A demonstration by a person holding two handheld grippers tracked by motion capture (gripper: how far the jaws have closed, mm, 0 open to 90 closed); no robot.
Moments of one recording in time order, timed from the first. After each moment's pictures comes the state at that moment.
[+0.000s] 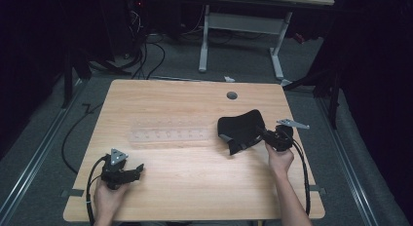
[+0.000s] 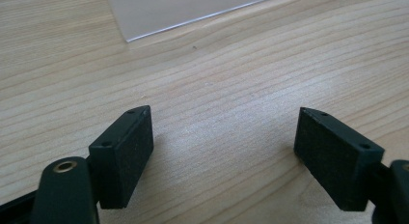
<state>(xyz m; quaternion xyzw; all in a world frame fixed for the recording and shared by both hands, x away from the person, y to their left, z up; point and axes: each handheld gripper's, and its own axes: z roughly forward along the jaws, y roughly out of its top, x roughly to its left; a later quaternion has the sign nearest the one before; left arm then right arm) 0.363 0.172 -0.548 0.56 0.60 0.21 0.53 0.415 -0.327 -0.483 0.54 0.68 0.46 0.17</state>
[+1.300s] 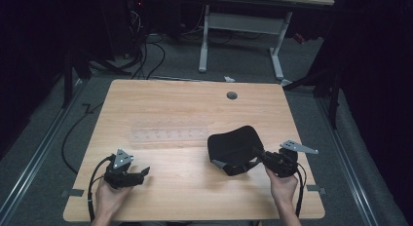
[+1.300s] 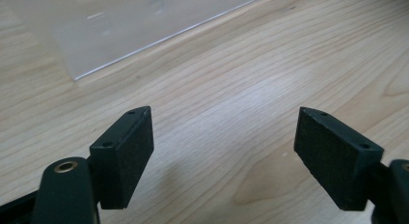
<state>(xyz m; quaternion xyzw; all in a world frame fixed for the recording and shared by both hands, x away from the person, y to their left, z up) 0.344 0.154 -0.528 0.60 0.54 0.17 0.56 0.326 -0.302 -0.464 0.50 0.69 0.51 0.13</state>
